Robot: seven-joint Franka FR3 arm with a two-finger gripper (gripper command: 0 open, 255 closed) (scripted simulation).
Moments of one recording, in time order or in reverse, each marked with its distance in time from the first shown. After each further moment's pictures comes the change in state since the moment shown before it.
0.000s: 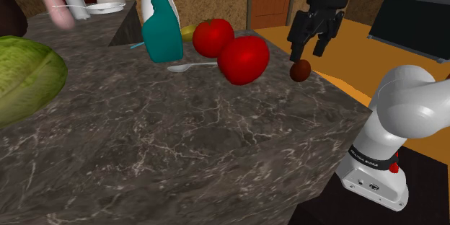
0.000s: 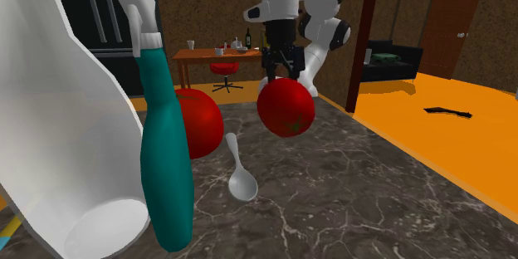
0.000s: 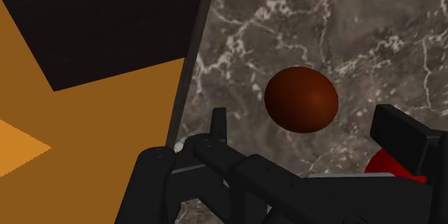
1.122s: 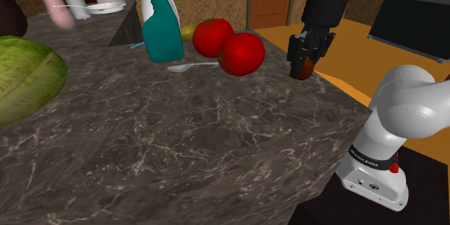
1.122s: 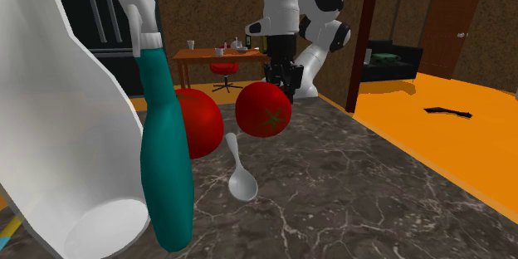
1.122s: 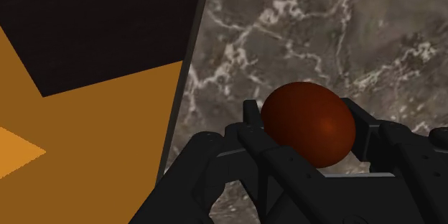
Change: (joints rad) arm 0.009 -0.026 0.028 -0.095 0.025 0.072 -0.002
